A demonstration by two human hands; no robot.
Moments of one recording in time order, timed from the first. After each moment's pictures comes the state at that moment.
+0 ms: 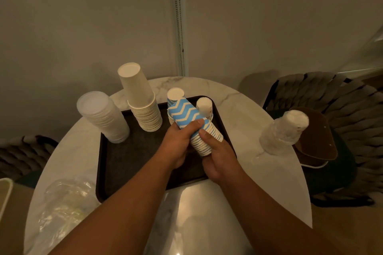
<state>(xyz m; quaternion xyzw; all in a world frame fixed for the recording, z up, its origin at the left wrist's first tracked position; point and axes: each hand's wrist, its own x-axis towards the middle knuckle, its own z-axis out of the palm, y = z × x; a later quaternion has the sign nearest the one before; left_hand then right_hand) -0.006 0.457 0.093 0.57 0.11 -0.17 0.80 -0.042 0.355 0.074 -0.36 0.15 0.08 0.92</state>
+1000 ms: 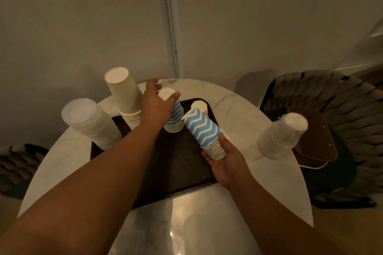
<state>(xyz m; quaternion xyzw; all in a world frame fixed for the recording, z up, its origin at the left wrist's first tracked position) 0.099 0.478 0.103 0.86 0.06 0.11 0.49 -0.027 0.315 0.046 -0.32 0.25 0.08 0.91</state>
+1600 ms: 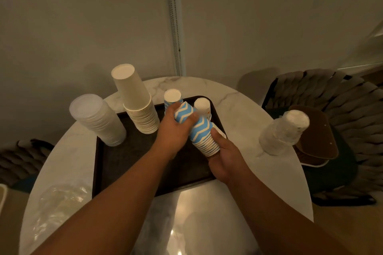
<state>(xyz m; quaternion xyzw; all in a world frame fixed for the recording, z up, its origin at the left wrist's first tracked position) 0.024 0.459 0.086 0.71 0.09 -0.07 0.69 -0.029 0.333 0.062 -0.34 0.20 0.10 0.91</state>
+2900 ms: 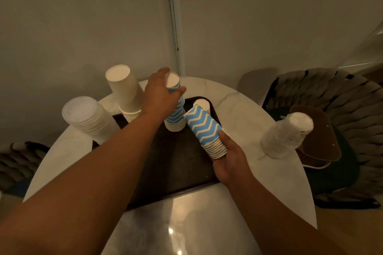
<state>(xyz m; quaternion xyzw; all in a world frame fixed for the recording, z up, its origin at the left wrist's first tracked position) 0.107 0.477 0.126 0.92 -0.02 0.11 0.37 -0.021 0.322 0.048 -0.29 0.24 0.04 0.93</state>
